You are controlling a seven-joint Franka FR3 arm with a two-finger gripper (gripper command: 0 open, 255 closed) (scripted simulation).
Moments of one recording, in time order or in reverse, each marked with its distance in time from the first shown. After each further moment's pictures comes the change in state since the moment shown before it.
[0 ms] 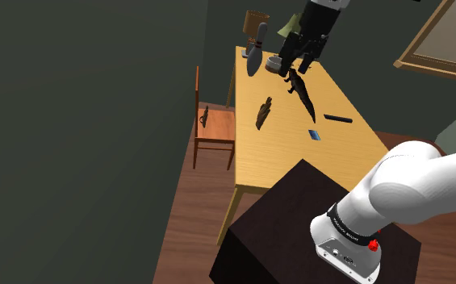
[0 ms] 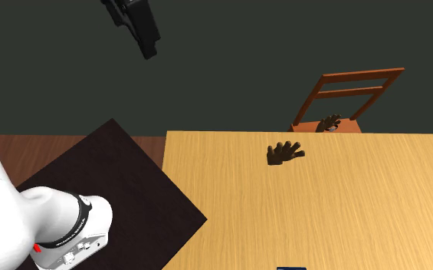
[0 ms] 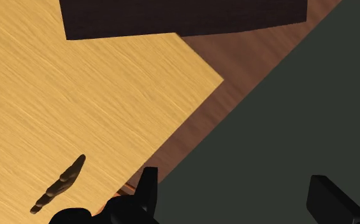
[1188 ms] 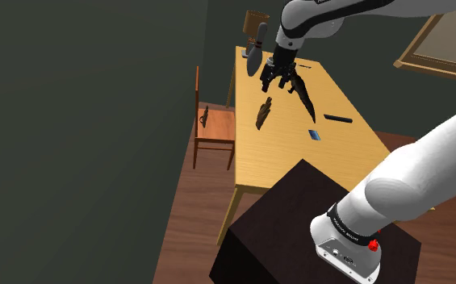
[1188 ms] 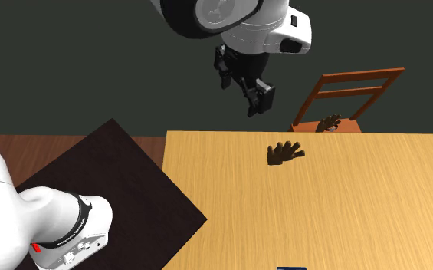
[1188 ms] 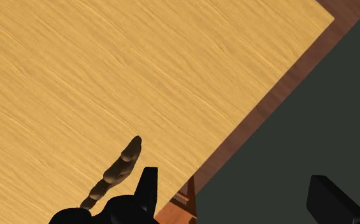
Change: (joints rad) arm -0.101 0.507 -0.162 0.083 -0.089 0.377 -0.178
